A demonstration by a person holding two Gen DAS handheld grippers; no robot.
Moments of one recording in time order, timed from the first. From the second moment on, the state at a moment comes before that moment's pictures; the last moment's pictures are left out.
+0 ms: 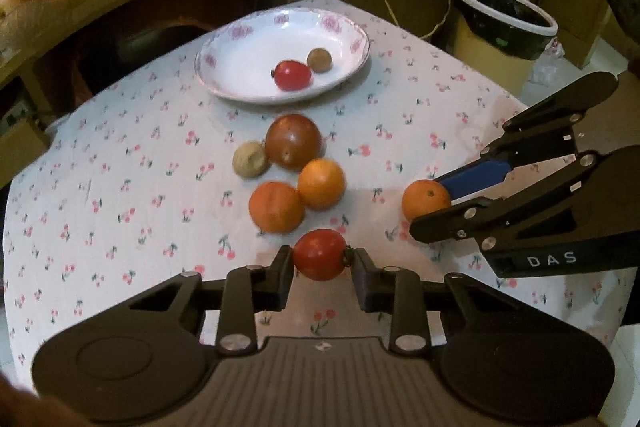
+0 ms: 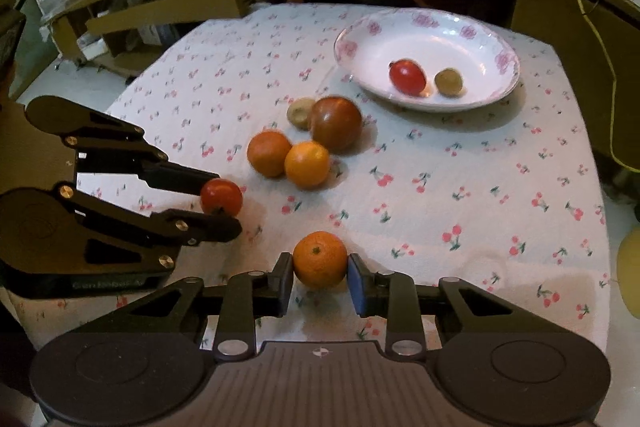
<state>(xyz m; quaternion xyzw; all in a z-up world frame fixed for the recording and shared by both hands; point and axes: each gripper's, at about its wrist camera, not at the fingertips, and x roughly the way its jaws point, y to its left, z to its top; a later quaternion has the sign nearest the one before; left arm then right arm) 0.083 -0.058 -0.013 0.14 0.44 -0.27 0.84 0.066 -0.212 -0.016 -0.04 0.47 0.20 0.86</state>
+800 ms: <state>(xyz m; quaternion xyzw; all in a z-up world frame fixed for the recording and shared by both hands) 0.135 -0.081 0.009 0.11 0.41 -0.24 0.87 0.113 -0.231 0.011 0.00 0.43 0.17 0.89</state>
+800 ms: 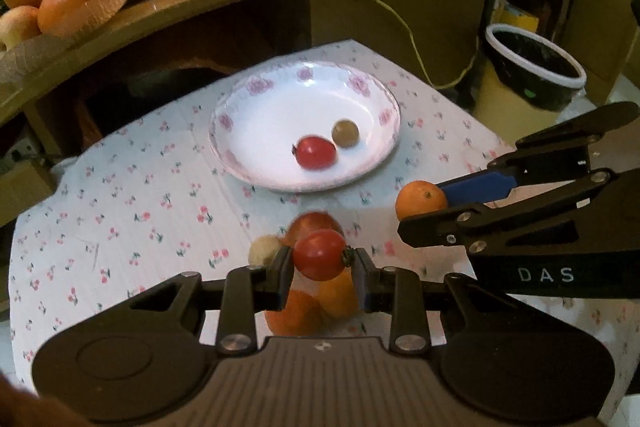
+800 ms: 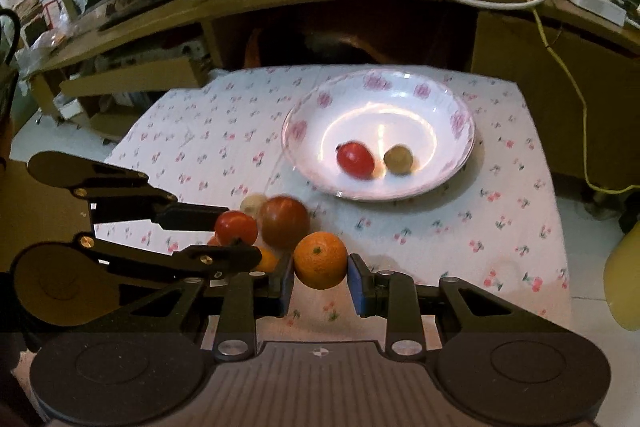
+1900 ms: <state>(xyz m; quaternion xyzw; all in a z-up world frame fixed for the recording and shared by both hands) 0.209 -0.097 -0.002 0.10 0.40 -0.20 0.89 0.179 -0.248 0.004 0.03 0.42 0.12 0.90</state>
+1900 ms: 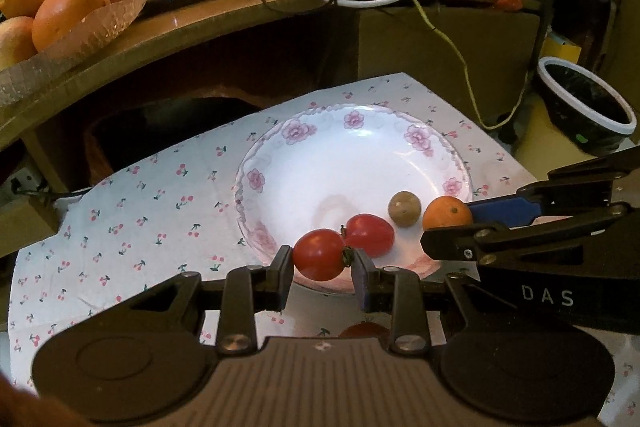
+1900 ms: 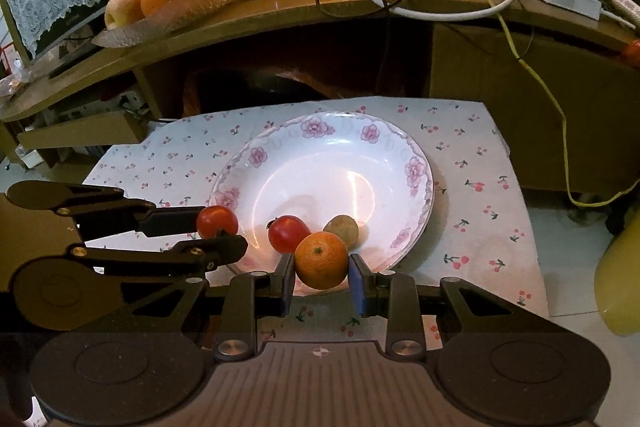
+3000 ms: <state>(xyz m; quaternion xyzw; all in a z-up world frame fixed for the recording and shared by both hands) 0.218 -0.098 -0.008 0.11 0.40 -0.19 0.89 0.193 -0.242 -0.012 0.01 0.42 0.11 0.90</state>
